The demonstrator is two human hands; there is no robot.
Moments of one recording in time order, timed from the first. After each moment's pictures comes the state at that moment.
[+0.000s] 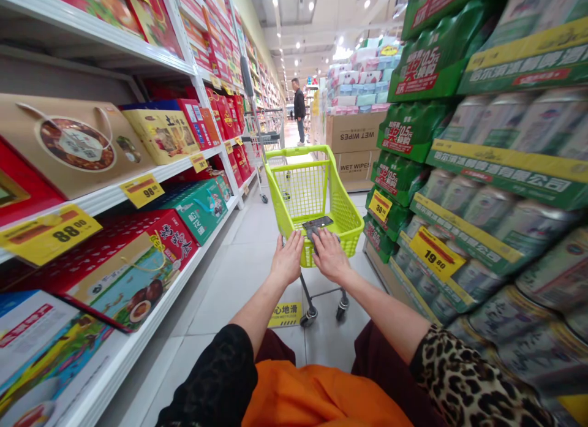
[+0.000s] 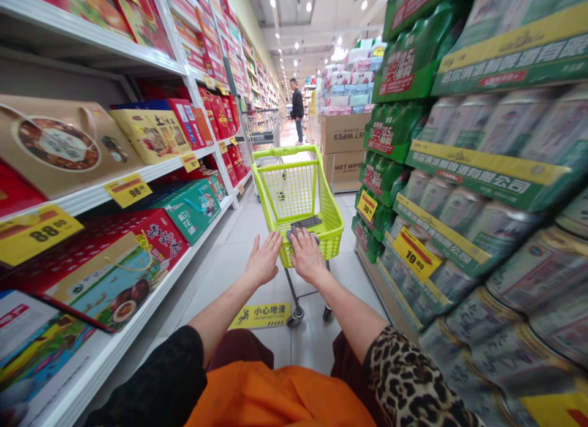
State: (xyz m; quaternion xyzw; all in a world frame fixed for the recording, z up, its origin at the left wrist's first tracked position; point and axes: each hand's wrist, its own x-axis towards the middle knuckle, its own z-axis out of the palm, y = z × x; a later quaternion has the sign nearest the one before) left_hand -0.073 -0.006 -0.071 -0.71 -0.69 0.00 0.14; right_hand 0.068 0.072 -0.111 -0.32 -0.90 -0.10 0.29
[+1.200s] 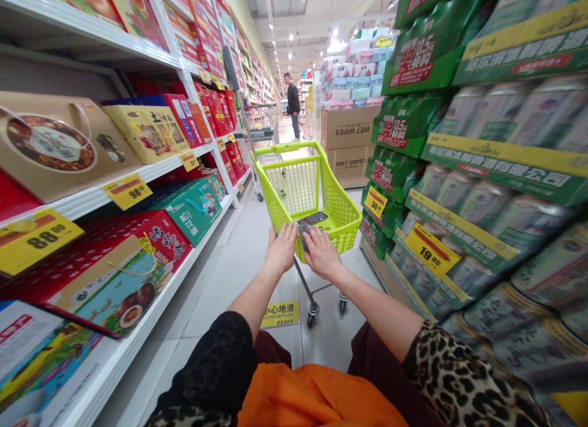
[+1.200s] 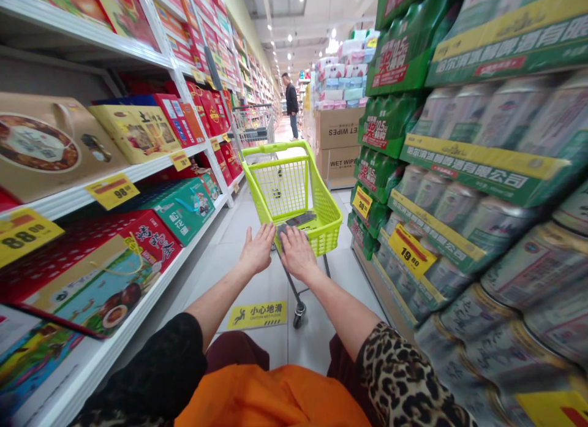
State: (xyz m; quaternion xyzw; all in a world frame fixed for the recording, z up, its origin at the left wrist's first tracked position) left_hand -0.075 0.024 -0.060 -0.69 -0.71 0.02 0.14; right_hand 0.062 0.074 -0.100 -0.32 -0.90 -0.07 0.27
